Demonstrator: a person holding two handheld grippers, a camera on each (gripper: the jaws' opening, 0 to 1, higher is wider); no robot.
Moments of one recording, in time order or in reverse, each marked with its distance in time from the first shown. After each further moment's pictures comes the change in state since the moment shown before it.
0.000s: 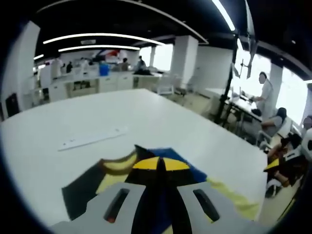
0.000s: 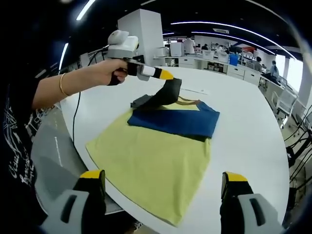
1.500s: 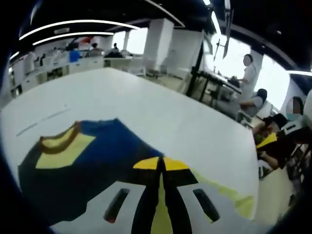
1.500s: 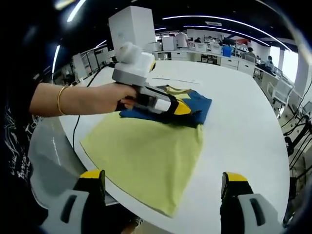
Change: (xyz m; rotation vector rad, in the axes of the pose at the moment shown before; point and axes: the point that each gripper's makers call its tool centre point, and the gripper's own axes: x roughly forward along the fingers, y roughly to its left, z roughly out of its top) left arm 0.060 -0.103 -0.101 0.045 0.169 -0.214; right arm -0.003 -0.018 -0.027 0.060 0.048 -0.036
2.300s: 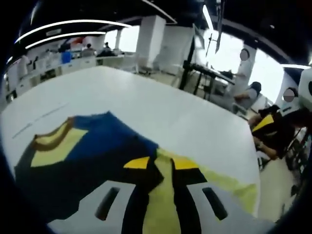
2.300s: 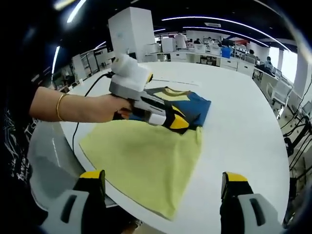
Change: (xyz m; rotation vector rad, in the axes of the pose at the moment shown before) left arm -0.010 -0.002 -0.011 0.076 0.007 -0.036; right arm 0.004 0.000 0.007 -0.004 -0.017 0.003
